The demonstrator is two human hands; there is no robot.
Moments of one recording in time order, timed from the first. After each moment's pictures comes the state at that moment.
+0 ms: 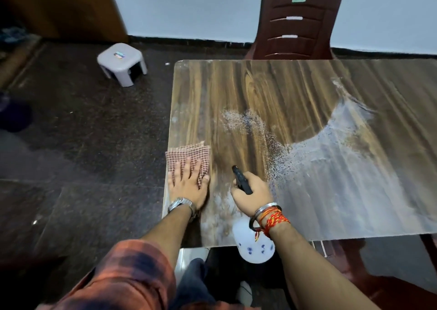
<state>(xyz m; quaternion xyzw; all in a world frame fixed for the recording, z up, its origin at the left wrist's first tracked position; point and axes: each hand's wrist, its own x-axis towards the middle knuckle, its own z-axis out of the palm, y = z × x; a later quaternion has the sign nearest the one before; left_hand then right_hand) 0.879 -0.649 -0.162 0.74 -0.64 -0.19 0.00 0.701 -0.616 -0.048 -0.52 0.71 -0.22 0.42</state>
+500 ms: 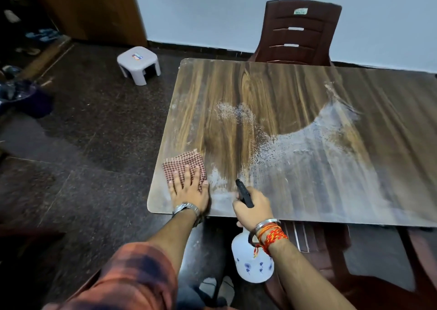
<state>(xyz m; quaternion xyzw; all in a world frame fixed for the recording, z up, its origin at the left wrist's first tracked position) 0.811 -0.554 -0.161 0.80 -0.57 -0.19 0.01 0.639 -0.519 -0.061 -0.50 0.71 -0.22 0.45</state>
